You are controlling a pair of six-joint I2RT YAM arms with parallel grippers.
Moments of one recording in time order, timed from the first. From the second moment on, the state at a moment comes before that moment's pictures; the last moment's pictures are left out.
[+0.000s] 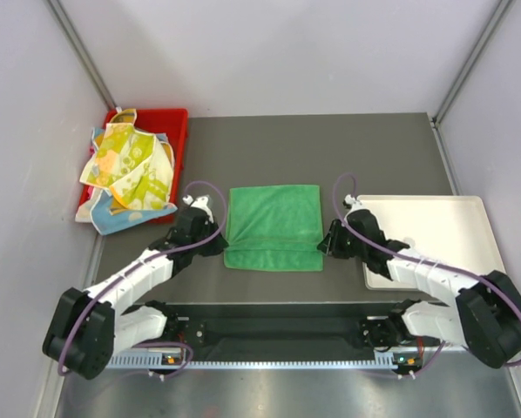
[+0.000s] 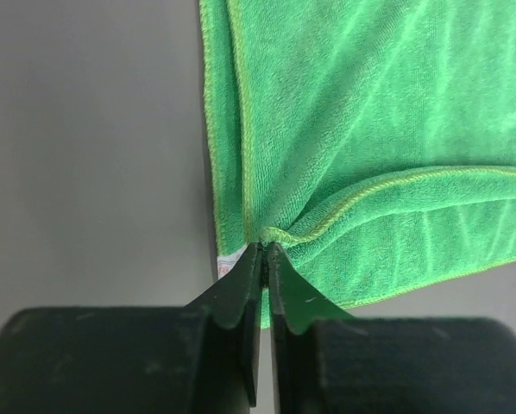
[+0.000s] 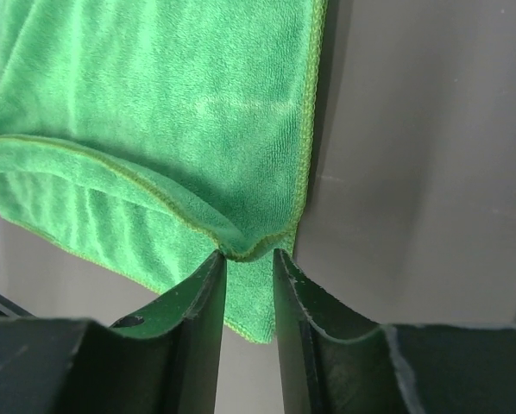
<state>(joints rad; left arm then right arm) -0.44 1.10 0.48 -0.14 0.07 -0.56 0.54 1.16 0.42 0.02 -0.10 0.65</state>
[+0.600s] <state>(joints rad) -0.48 0.99 0.65 -0.34 0.04 -0.58 0.59 1.08 0.52 -0.14 0.04 0.63</state>
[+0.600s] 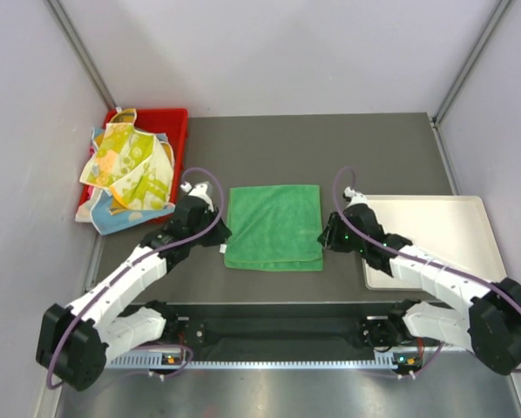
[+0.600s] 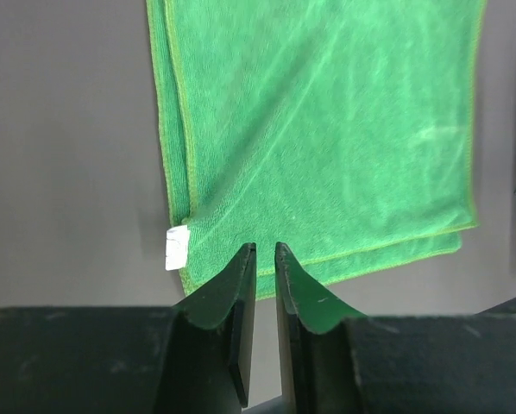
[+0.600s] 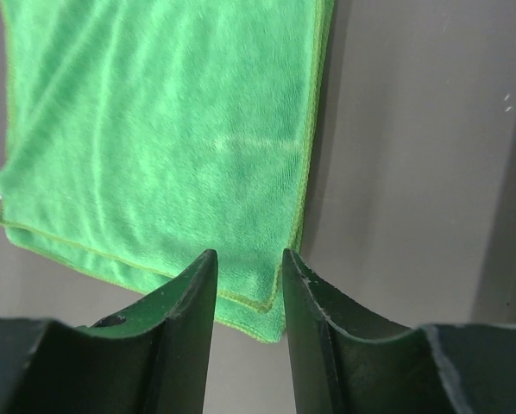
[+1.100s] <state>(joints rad) -0.59 1.12 0.57 -0.32 0.00 -0.64 0.67 1.17 0.52 -0.16 0.11 0.67</state>
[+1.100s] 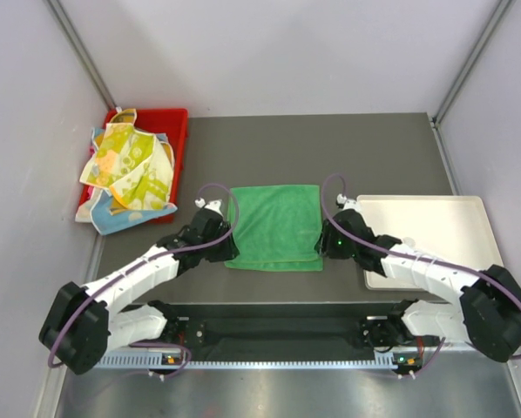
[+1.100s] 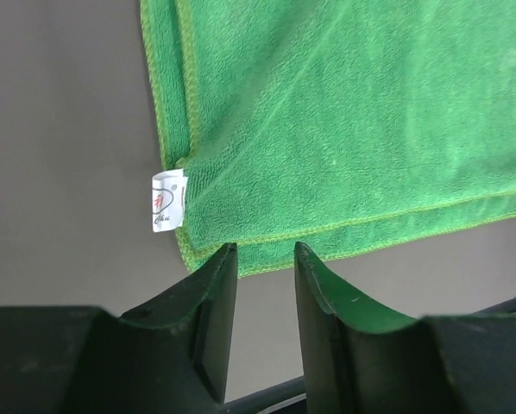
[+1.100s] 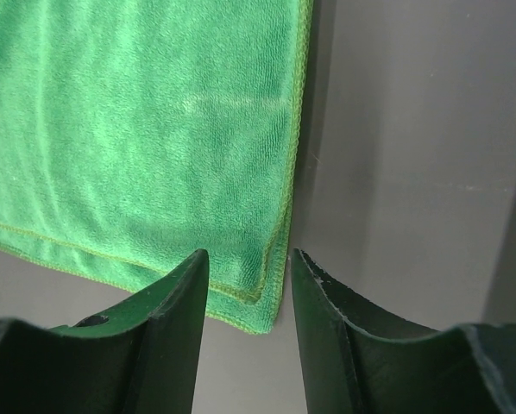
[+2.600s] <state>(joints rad) -0.61 1.21 0.55 -0.35 -0.15 -0.71 0.70 1.22 0.51 -0.16 0.13 0.74</state>
